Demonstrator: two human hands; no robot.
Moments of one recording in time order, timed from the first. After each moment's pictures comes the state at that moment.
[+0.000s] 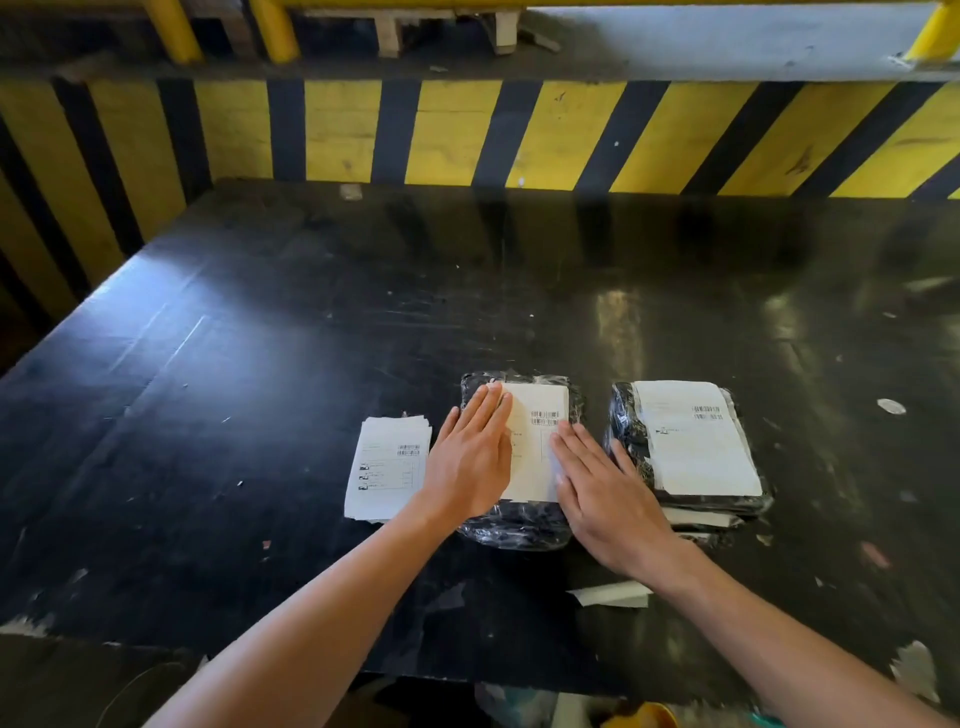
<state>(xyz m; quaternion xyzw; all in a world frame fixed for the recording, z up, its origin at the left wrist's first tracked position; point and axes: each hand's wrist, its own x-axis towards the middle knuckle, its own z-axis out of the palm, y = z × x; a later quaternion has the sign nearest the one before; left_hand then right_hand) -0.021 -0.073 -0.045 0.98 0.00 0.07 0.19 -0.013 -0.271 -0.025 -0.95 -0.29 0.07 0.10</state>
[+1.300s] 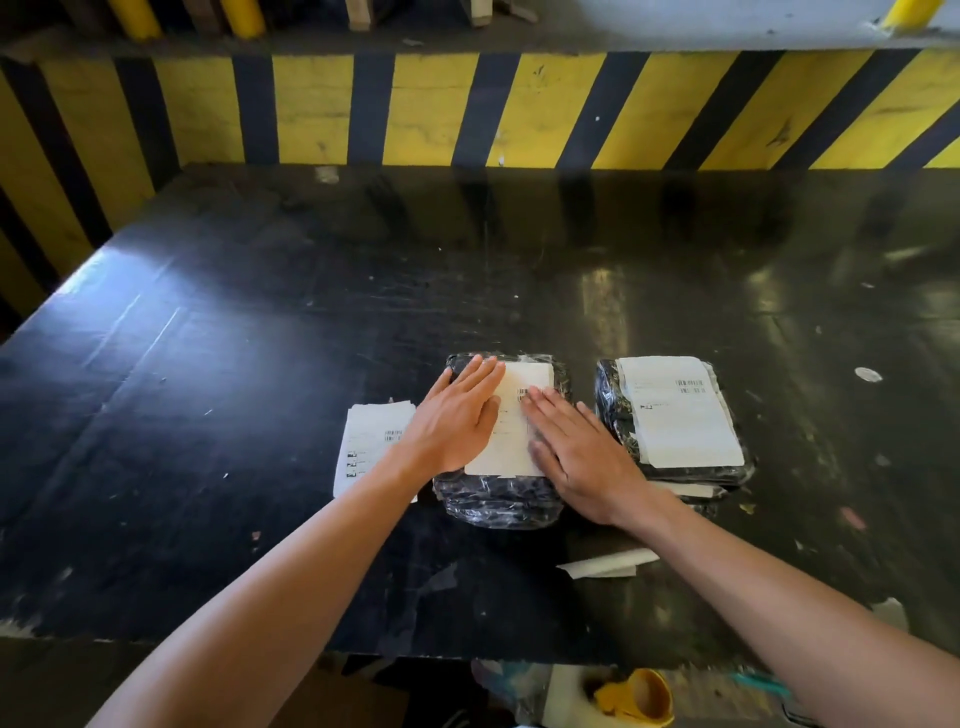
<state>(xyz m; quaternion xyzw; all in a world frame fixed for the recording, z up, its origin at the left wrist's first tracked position) 0.000 -0.055 -0.024 0.98 -0.08 0.02 0.19 0.010 -0.269 -0.031 -0.92 -0.35 0.05 0.16</state>
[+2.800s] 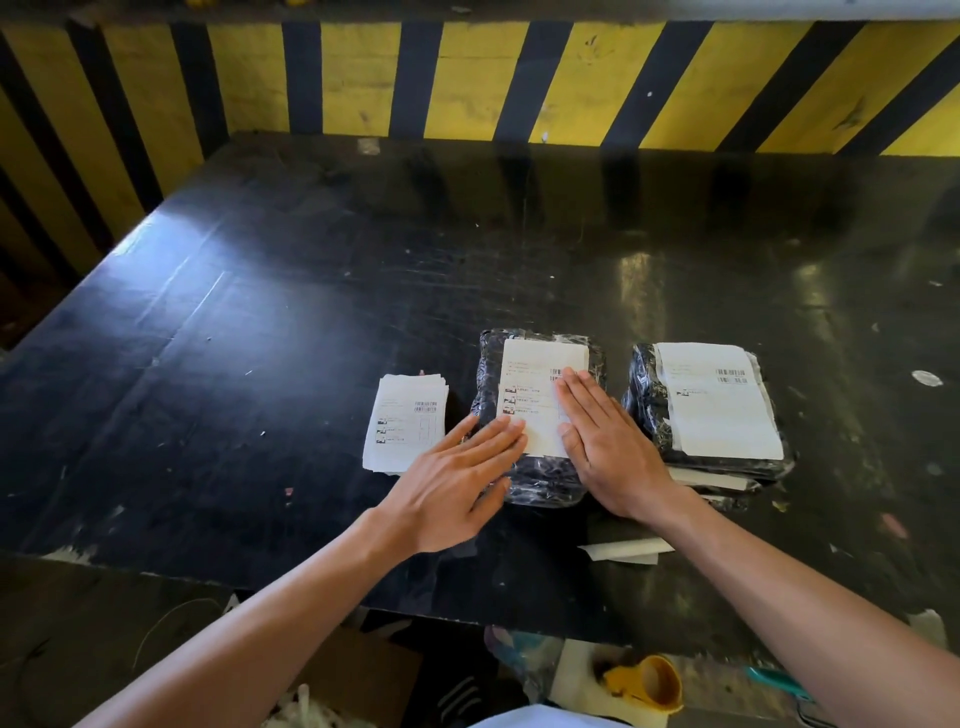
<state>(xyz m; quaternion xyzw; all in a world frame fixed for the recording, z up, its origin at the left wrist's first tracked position) -0.106 -0.046 -0.039 0.97 -0.19 0.05 0.12 0.005 -0.266 -0.050 -0.93 -0.33 0.04 0.17</state>
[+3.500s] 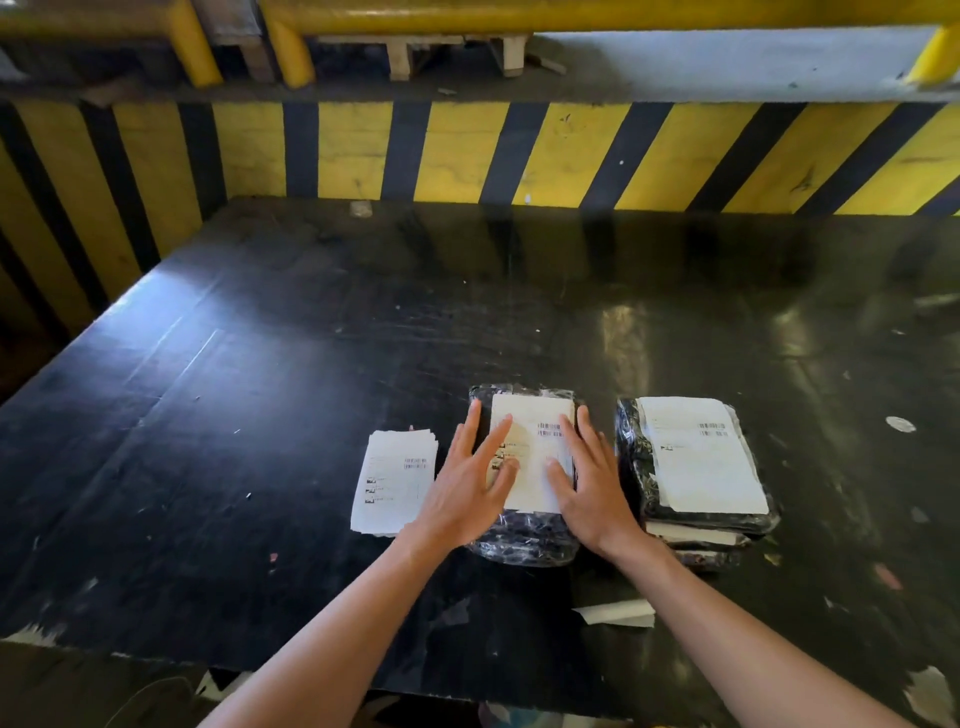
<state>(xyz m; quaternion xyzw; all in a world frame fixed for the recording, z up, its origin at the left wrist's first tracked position) -0.043 -0.069 -0.038 0.94 0.04 0.01 0.34 0.008 -0.244 -0.045 -0.89 -0.16 0.09 0.41</state>
